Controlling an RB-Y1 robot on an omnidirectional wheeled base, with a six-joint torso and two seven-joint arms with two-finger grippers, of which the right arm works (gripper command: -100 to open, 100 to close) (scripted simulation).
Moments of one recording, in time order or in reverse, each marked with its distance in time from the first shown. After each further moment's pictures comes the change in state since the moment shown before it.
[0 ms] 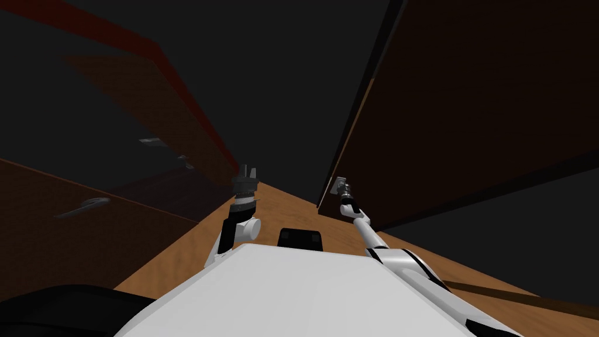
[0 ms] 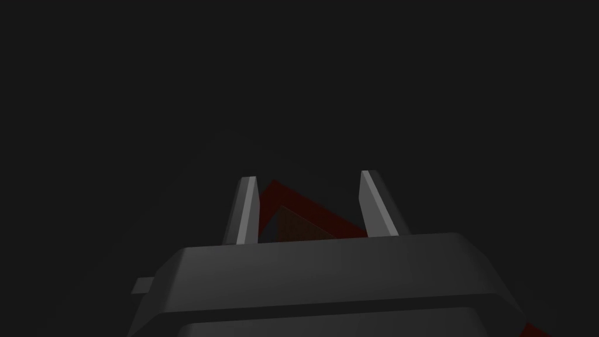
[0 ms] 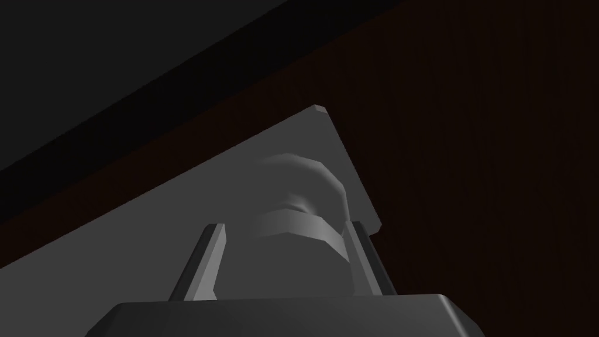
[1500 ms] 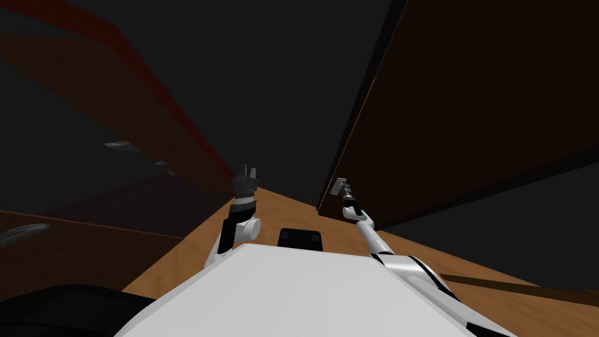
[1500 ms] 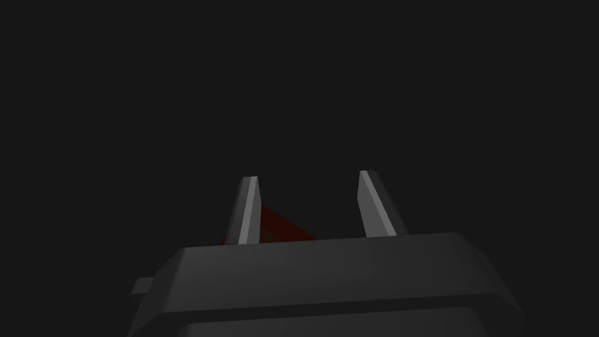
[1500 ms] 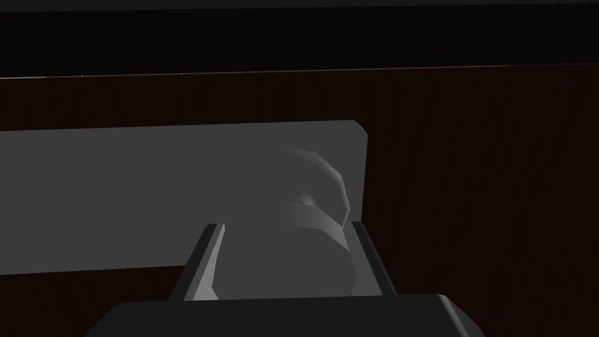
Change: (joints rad) arm 0.049 -0.015 -0.023 -0.050 0.113 0.006 0.356
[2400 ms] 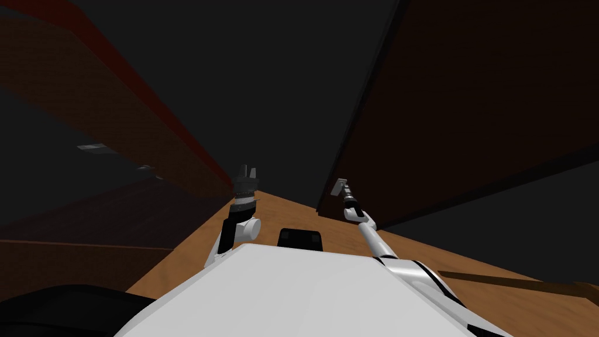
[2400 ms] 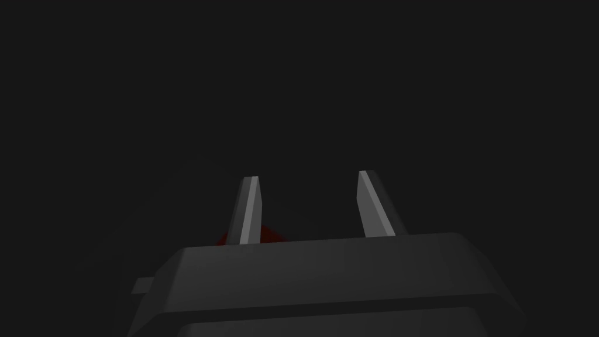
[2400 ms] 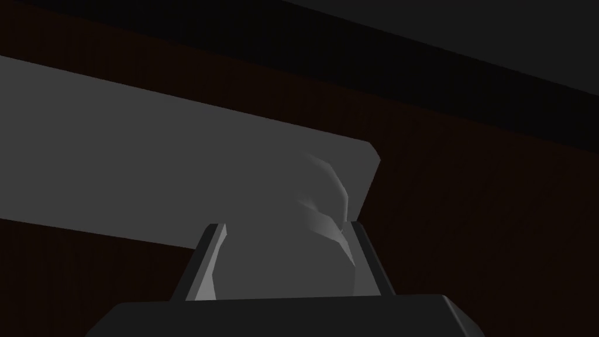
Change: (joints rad) arm 0.030 -0.008 -0.013 -0.032 0.066 0.003 0.207
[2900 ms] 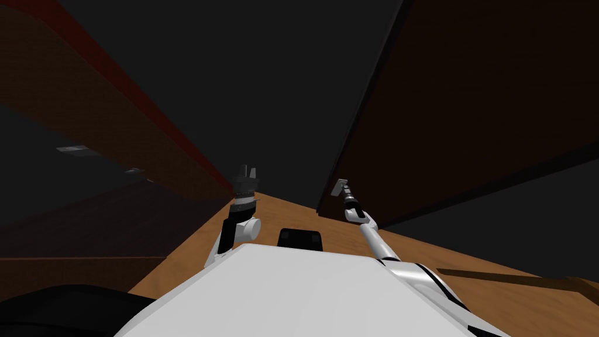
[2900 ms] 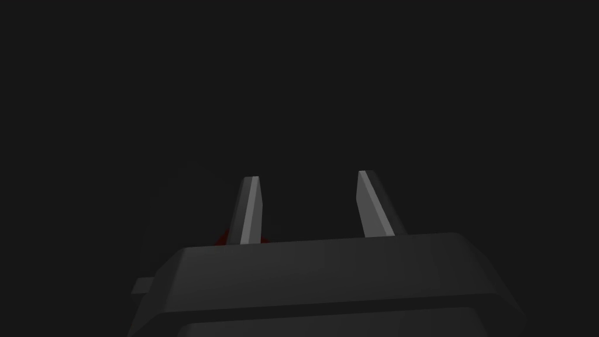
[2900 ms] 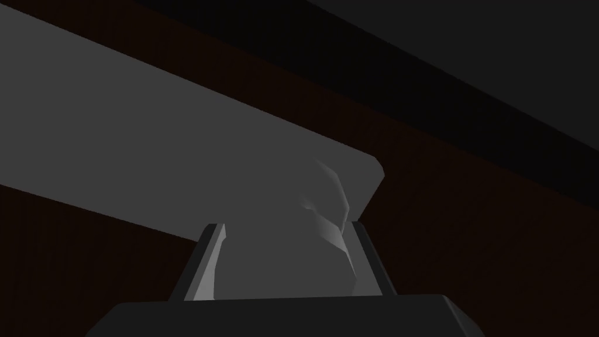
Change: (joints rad) arm 0.017 -0.005 -0.008 -0.018 0.038 0.002 0.122
